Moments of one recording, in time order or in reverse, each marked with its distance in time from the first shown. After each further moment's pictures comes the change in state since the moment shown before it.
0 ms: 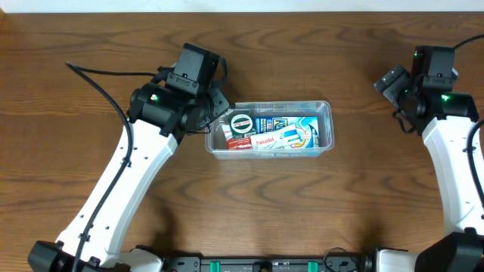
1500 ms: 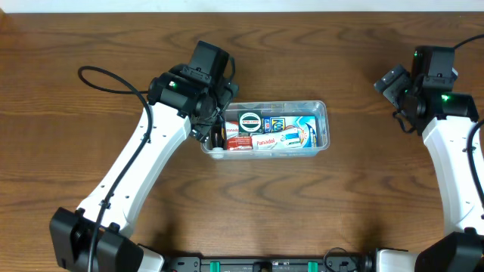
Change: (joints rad) left arm 0.000 0.119 0.000 0.000 -0.024 -0.384; right arm 0.000 0.000 0.000 0.000 0.000 0.000
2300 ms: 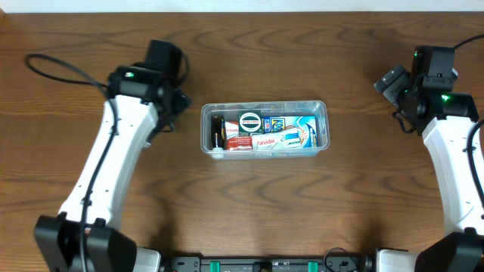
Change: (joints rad) left arm 0.230 -0.018 0.000 -0.207 -0.237 0.375; right arm 0.000 0.000 0.000 0.000 0.000 0.000
